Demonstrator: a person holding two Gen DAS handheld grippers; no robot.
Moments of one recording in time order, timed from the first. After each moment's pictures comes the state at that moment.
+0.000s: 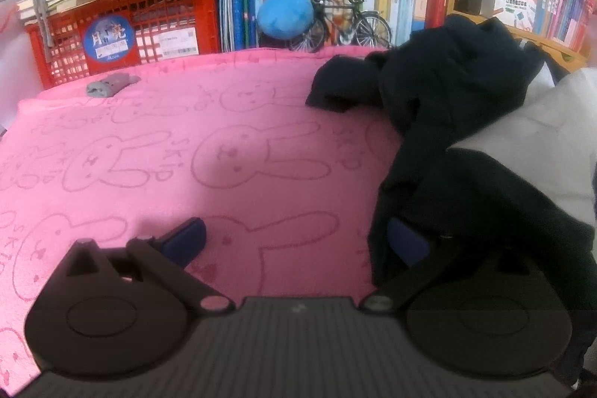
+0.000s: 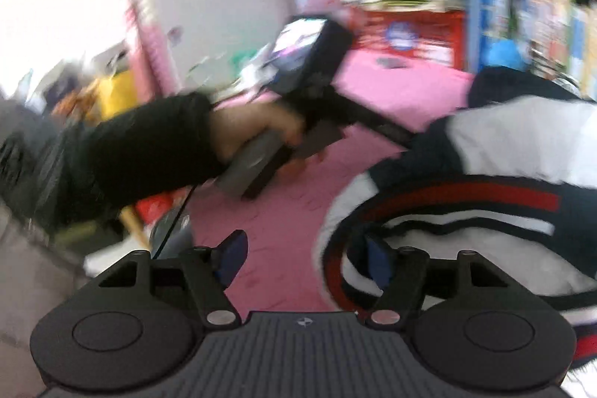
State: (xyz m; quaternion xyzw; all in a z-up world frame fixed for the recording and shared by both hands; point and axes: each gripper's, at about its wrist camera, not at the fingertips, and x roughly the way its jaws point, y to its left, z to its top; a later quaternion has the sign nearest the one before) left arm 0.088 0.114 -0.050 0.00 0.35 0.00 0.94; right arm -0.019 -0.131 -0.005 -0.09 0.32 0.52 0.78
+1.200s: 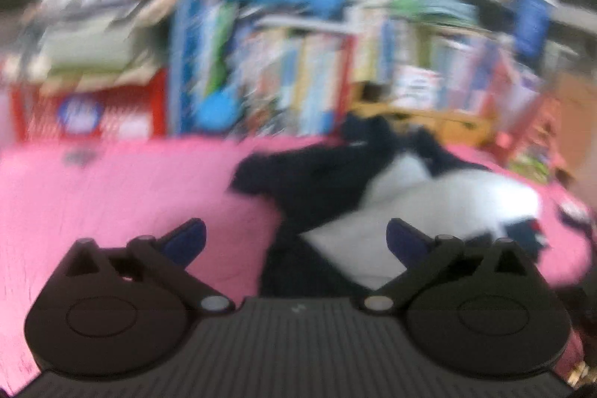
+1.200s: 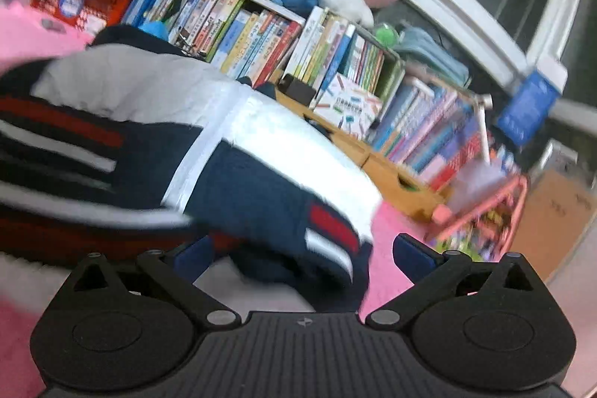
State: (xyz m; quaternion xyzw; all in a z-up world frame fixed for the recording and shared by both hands) left arm -0.003 0.086 0.048 -0.01 0.25 -0.13 0.96; right arm -0.021 -0.194 -0.029 -0.28 0.17 -0.04 0.94
